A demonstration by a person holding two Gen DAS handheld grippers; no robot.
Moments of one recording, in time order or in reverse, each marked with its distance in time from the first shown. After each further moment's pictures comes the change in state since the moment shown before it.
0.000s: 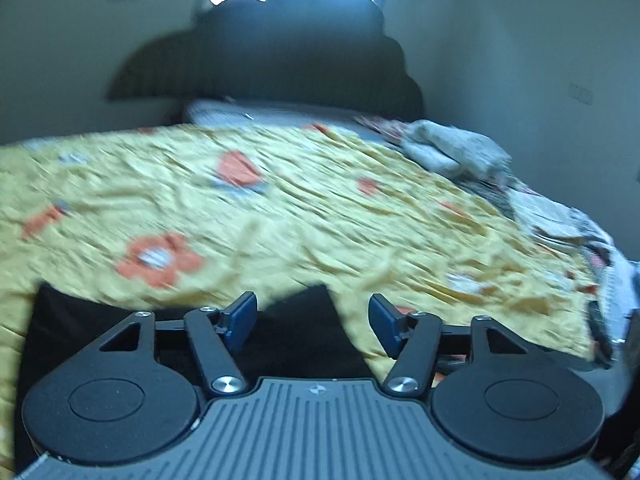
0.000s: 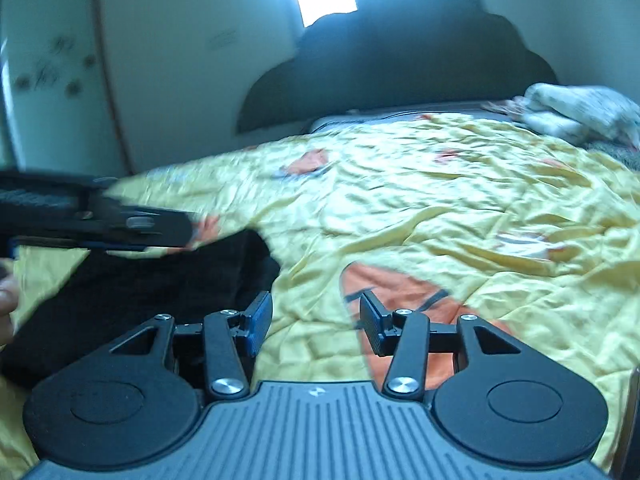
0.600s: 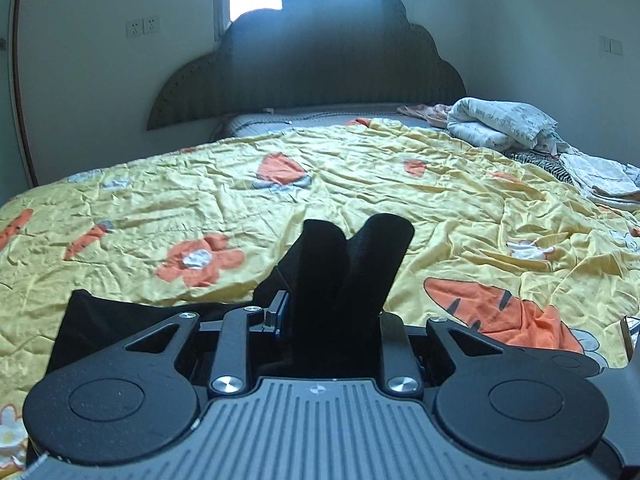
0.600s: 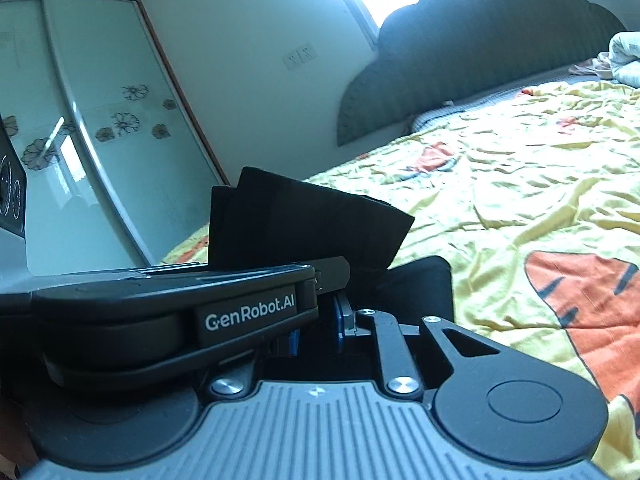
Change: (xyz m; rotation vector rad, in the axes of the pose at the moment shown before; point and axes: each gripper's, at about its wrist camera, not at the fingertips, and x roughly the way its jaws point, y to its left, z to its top) left arm 0.028 -0.033 -0.028 0.122 0.002 0.158; right arm 0.042 0.049 -0.004 0.103 -0.005 0.347
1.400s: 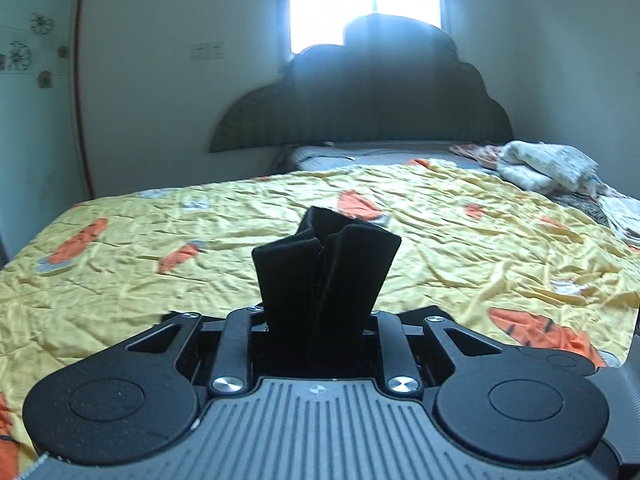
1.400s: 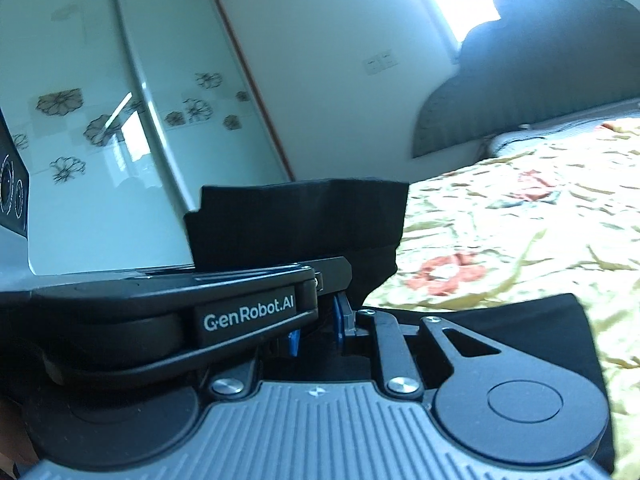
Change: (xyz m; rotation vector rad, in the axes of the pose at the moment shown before) left arm -0.067 0.061 0.004 -0.065 -0.093 0.135; right arm 0.013 0.083 0.008 -0.111 -0.017 0.164
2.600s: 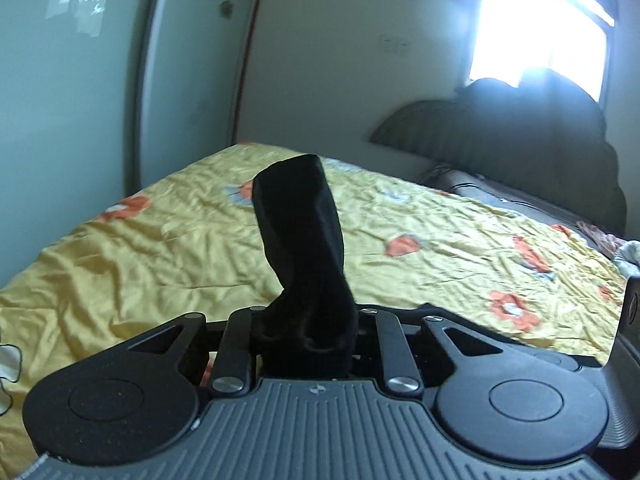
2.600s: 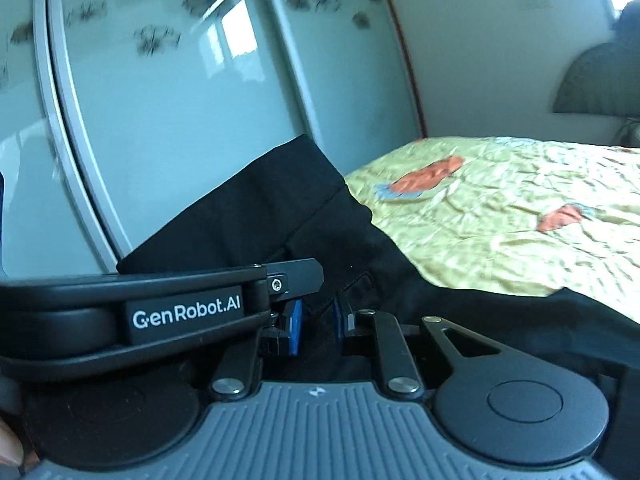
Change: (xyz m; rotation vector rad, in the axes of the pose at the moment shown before) left arm -0.056 0.221 -0.032 -0.379 0.013 0.288; right arm 0.157 0.158 -0.023 -0.217 0.270 0.260
